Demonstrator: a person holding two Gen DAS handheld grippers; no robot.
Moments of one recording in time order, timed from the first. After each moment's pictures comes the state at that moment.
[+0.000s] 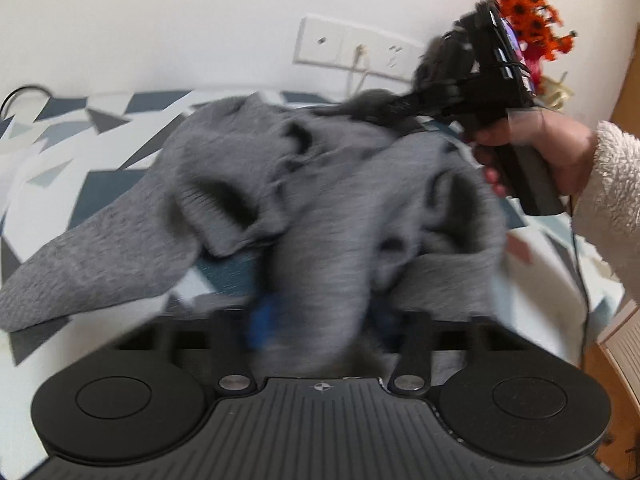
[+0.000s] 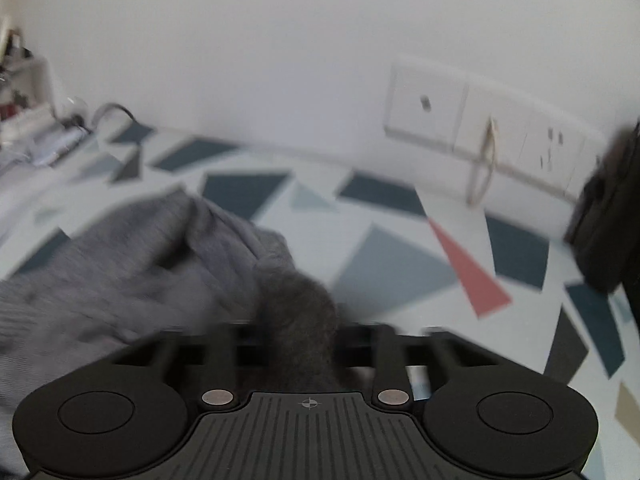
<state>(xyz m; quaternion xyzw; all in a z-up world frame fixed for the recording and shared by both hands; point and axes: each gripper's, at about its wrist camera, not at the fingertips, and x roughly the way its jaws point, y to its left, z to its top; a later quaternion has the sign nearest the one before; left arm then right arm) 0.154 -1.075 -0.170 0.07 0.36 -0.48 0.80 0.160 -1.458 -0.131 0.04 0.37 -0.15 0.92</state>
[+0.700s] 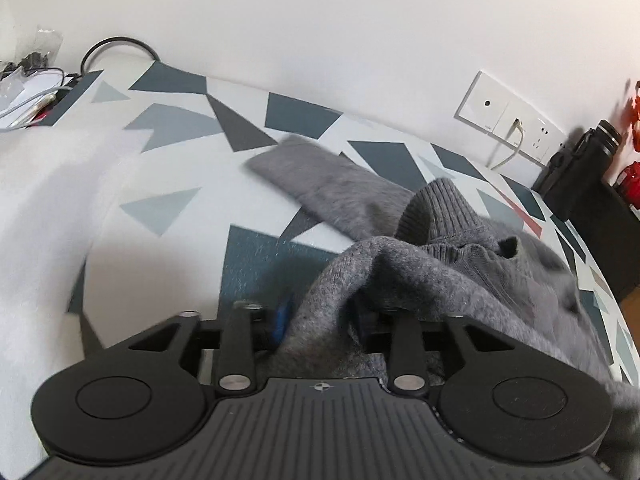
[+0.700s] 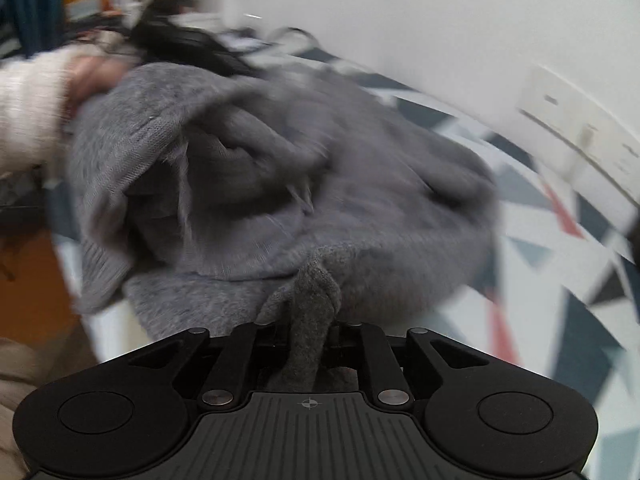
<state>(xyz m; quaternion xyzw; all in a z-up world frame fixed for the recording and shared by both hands) 0.305 -1.070 -0.166 0.00 0.40 -0.37 0.84 0.012 -1.295 -0.127 -0.06 0.41 0.05 0.91</state>
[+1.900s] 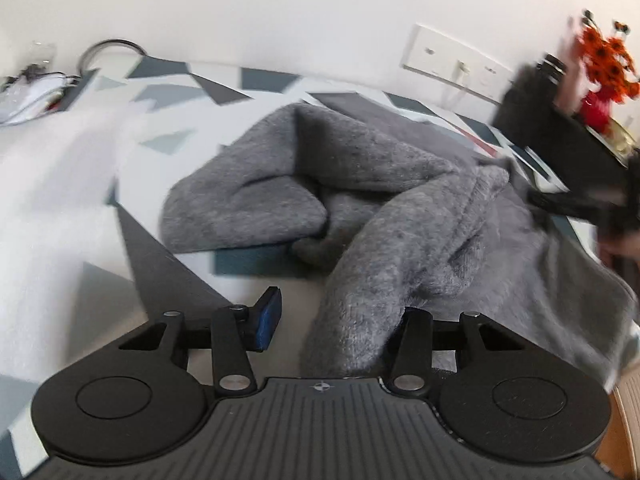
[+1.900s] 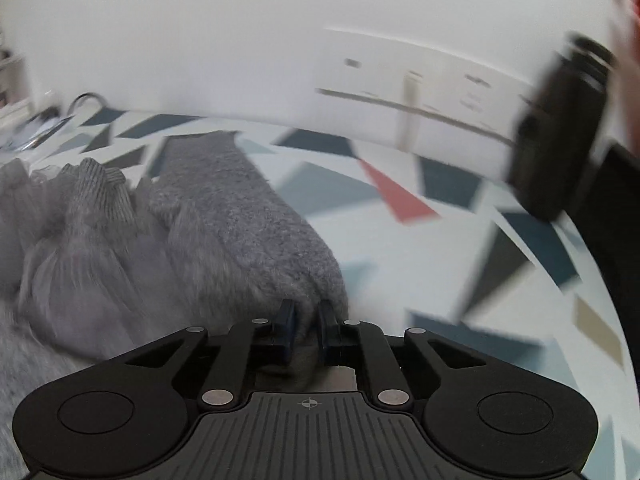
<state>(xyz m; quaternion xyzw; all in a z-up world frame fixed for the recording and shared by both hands) 0.227 -1.018 -0.169 0.06 0.39 -0.40 0.83 0.052 -1.468 -0.151 0.05 0.35 -0.19 0.92</state>
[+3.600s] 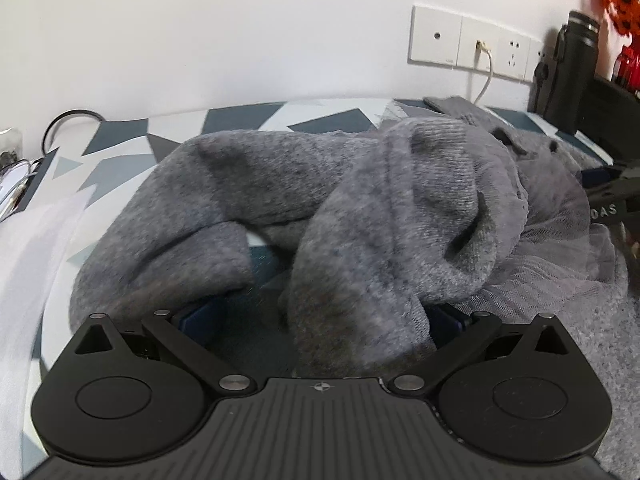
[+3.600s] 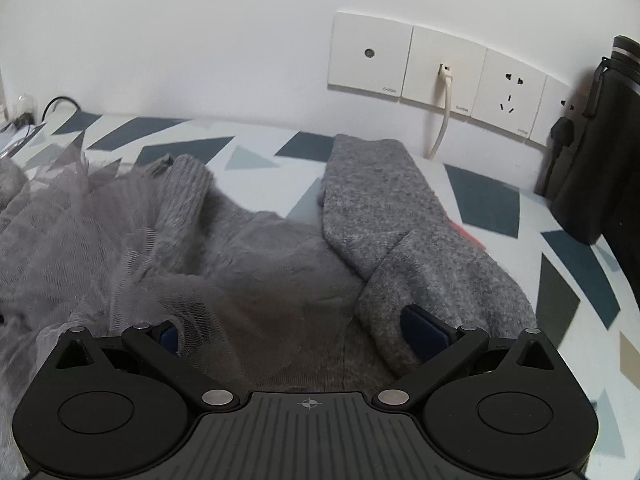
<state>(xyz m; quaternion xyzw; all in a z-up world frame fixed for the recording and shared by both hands) 0.259 -1.150 -0.178 0.15 0.35 -0.37 0.84 0.162 -1.474 -0.160 0.05 0.36 -0.20 0.91</state>
